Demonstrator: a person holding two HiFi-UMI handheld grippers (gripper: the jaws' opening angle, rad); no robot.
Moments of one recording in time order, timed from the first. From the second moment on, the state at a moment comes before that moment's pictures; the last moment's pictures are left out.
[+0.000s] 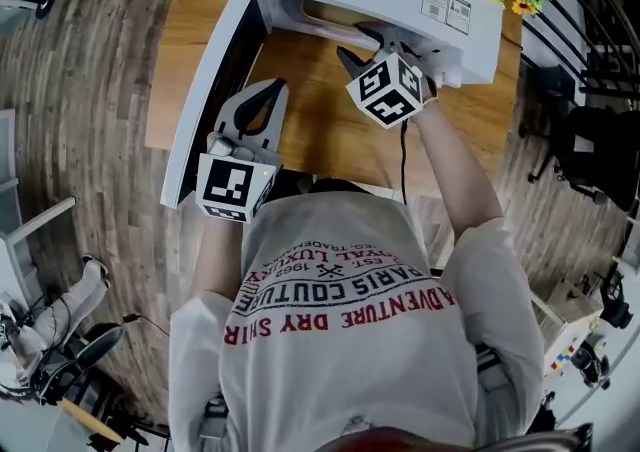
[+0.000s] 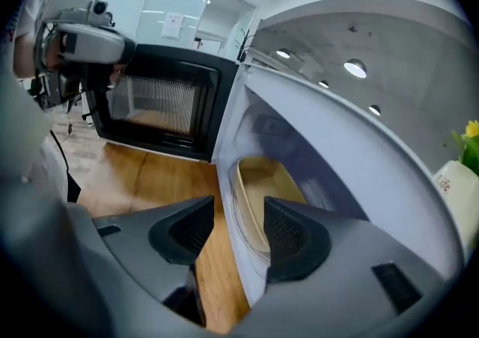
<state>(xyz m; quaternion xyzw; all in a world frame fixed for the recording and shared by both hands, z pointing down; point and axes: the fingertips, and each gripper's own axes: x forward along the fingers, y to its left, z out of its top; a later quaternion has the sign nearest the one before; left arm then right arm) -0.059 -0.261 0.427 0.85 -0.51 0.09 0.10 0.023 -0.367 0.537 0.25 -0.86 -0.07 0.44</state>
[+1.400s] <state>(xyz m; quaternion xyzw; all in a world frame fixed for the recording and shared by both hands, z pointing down) -0.068 -0.232 0.428 0.84 -0.52 0.10 0.10 -0.002 -0.353 0.554 0.20 -0.83 -0.12 0.50</state>
